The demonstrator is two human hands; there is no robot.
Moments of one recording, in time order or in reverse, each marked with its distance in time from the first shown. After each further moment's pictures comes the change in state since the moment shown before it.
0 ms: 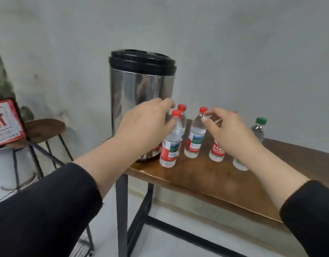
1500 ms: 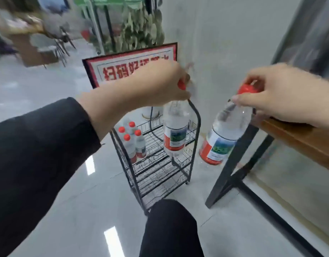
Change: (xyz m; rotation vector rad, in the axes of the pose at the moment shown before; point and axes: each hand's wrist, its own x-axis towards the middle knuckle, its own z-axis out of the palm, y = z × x) left_hand -0.206 -0.174 -0.169 0.315 -0.398 -0.501; right_hand -0.082 -0.243 0.108 0.126 -0.566 -0.495
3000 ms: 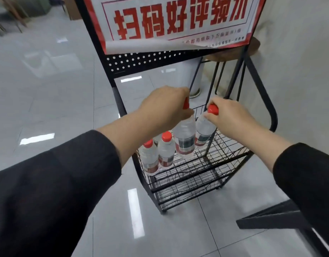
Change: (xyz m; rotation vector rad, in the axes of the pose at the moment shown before) left_hand 0.123 -0.211 0.220 -0.022 -0.108 -0.351; right_hand 0.308 0.035 0.365 0.051 -0.193 -0.255
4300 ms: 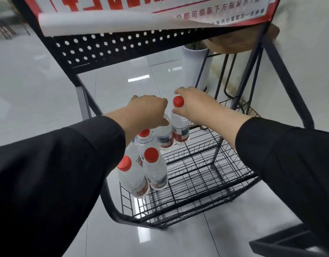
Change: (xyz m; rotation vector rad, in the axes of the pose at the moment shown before) left_hand 0.122 -0.076 0.116 0.308 -0.275 -0.170; right_hand 0.140 0.018 0.094 -0.028 -0.181 -0.172
